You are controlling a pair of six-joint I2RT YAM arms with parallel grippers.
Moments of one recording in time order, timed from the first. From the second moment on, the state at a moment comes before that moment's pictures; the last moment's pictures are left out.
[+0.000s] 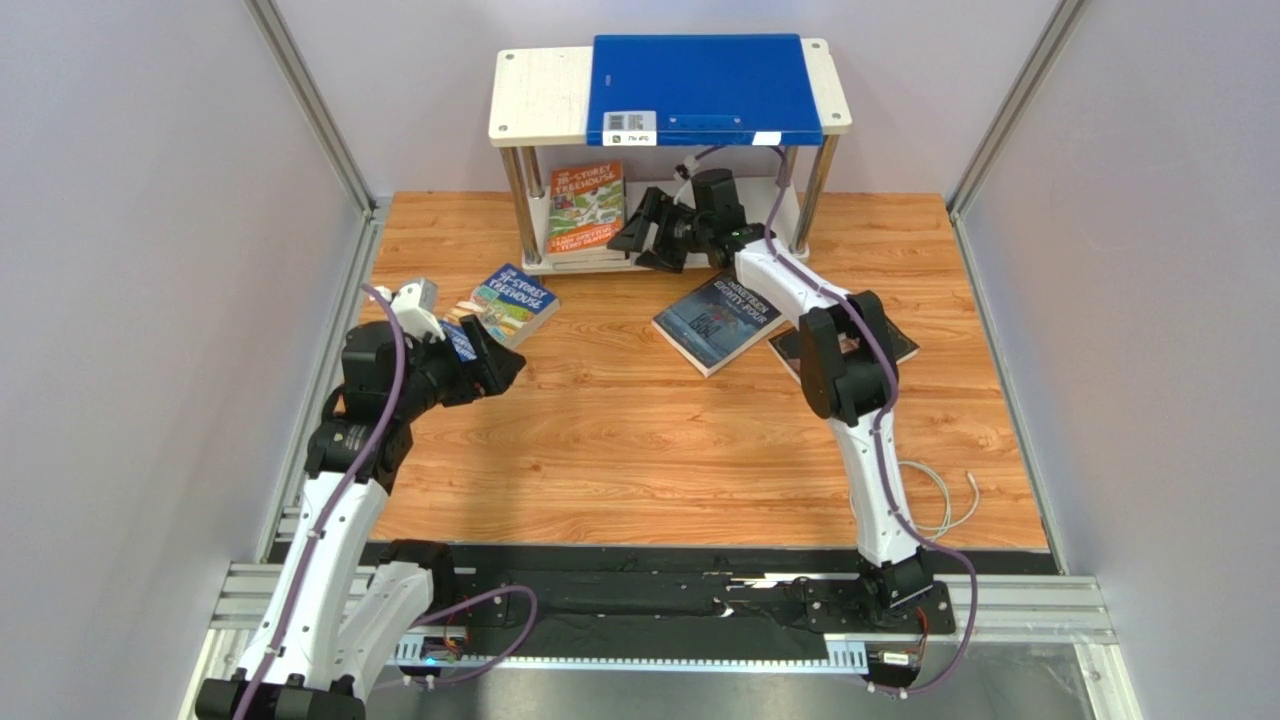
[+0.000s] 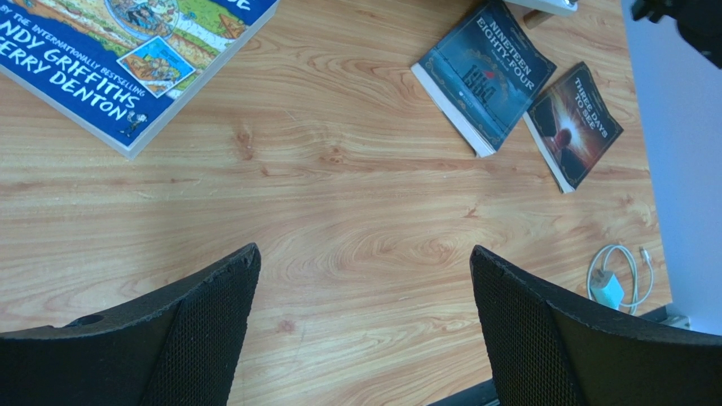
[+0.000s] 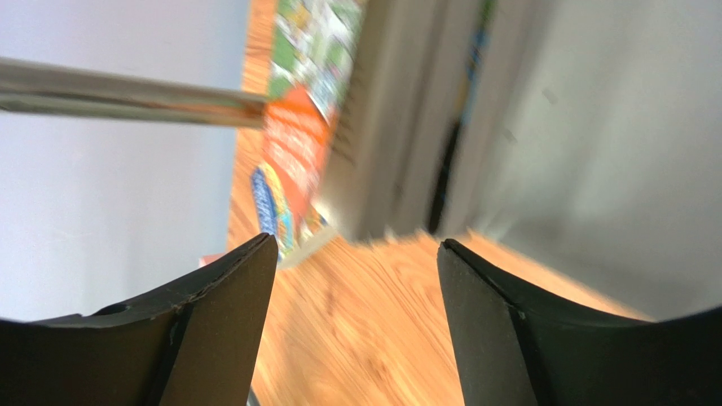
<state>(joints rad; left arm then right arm) -0.08 0.76 0.76 -0.47 0.31 -0.43 0.40 2.41 2.06 -0.12 -0.54 0.79</state>
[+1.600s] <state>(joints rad) -0.61 2.30 1.90 -0.58 -0.24 -0.46 0.16 1.80 1.03 -0.10 -0.37 0.74</state>
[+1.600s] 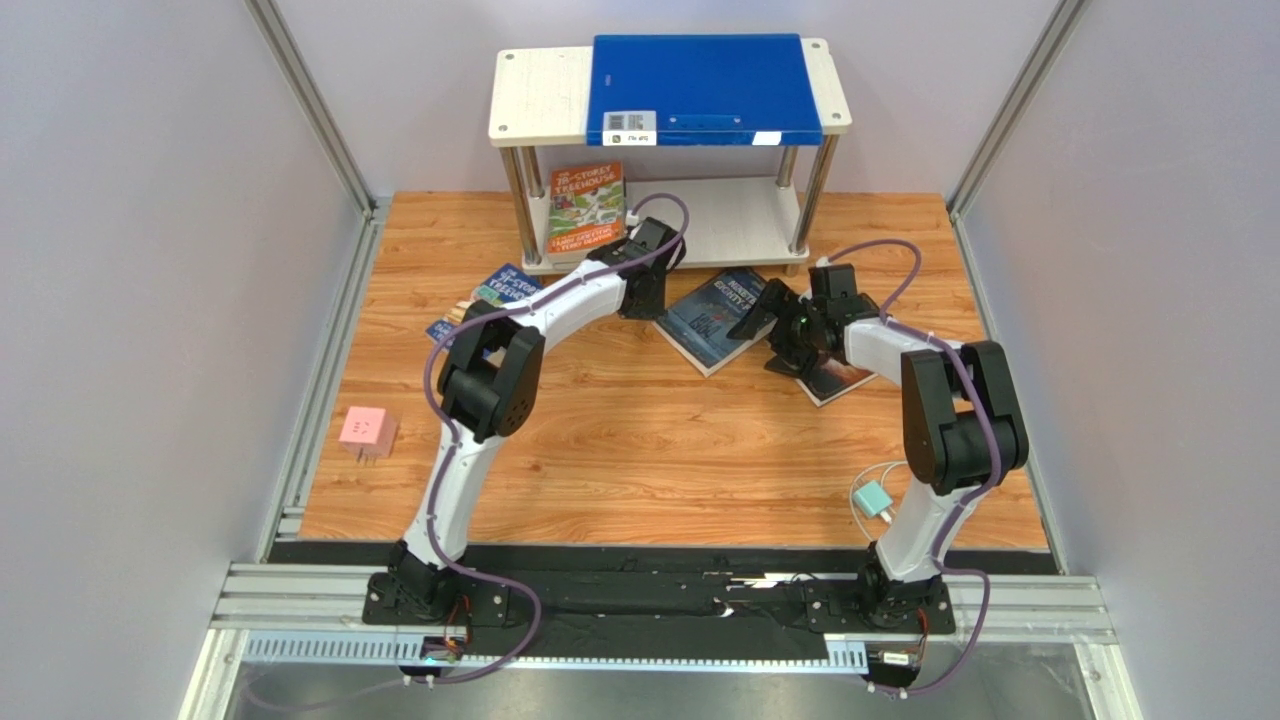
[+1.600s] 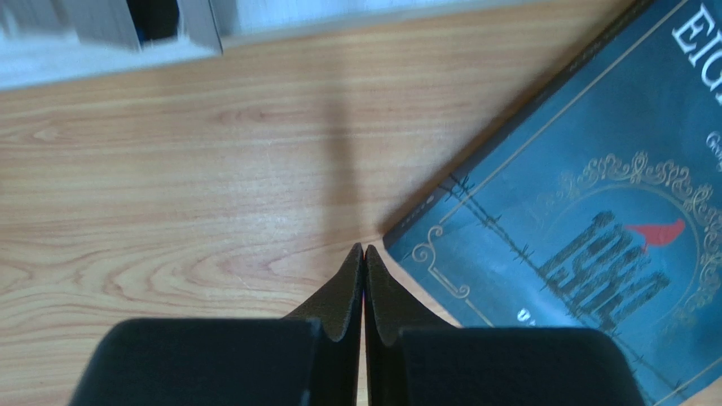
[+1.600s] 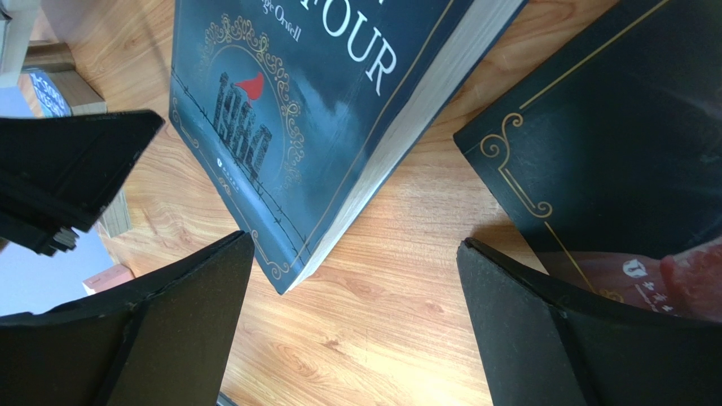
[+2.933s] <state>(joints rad) -0.70 2.36 2.02 -0.71 -0.15 -0.42 0.13 1.80 0.90 0.17 -0.45 0.76</state>
